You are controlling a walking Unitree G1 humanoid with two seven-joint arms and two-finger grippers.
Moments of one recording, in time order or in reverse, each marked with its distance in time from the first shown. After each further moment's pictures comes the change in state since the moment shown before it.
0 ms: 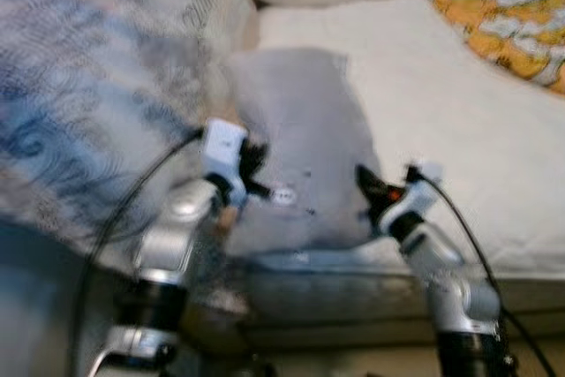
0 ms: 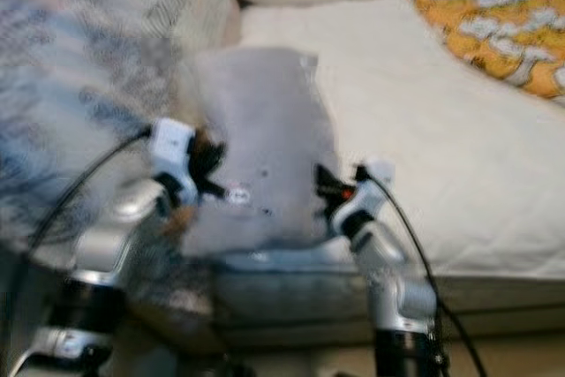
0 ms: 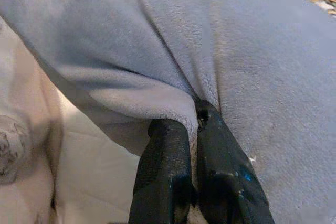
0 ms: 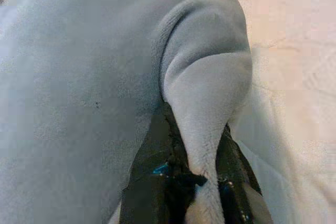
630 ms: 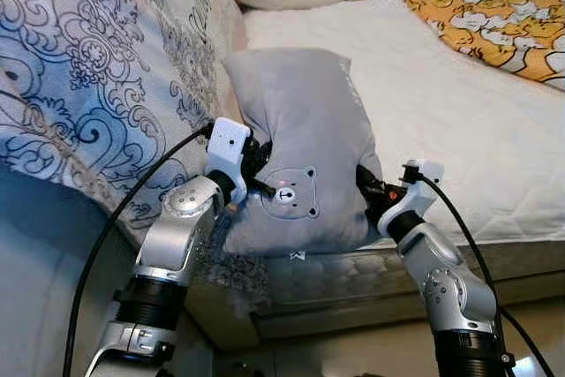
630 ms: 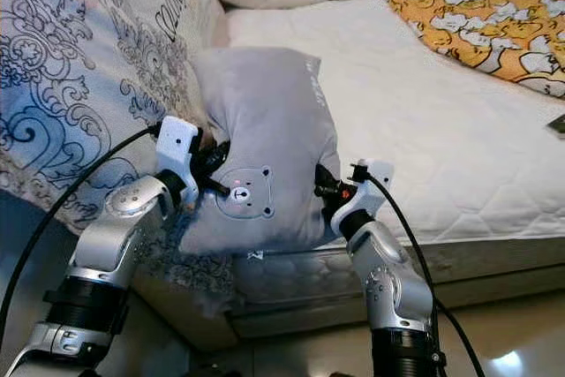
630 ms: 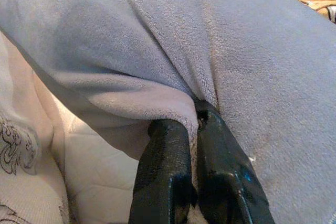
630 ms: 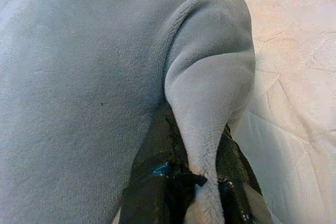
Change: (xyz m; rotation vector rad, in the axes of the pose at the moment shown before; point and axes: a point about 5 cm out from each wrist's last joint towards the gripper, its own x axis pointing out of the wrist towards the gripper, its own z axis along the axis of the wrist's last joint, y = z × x) left arm 0.001 0.000 0.005 0.040 -0.009 -0.012; right arm 0.002 0.002 -0.002 0.011 0.005 0.003
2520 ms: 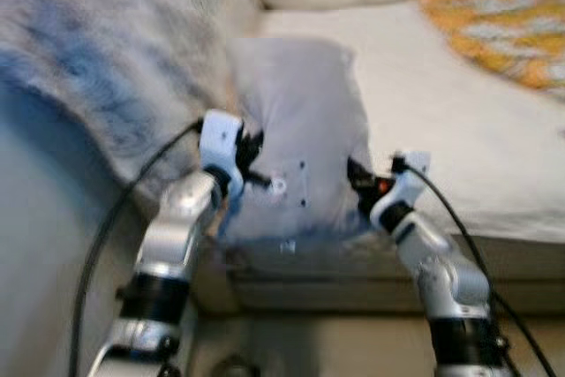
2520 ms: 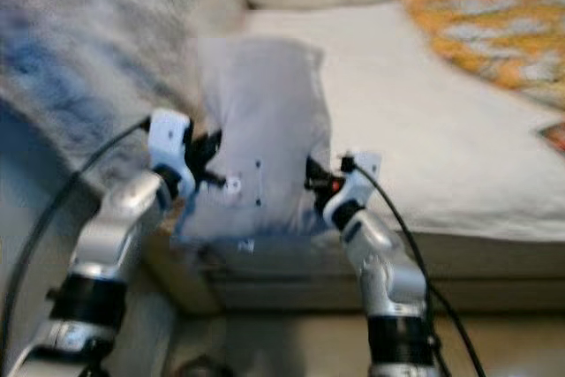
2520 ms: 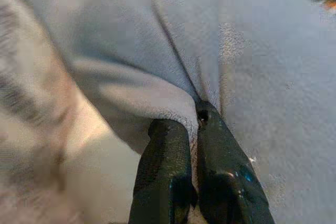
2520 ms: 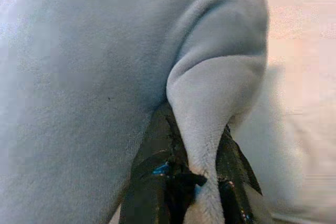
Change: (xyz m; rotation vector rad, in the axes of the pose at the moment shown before) left arm 0.000 0.009 0.000 -0.030 -0.037 0.096; right arm 0.013 0.014 0.003 -0.077 0.030 0.058
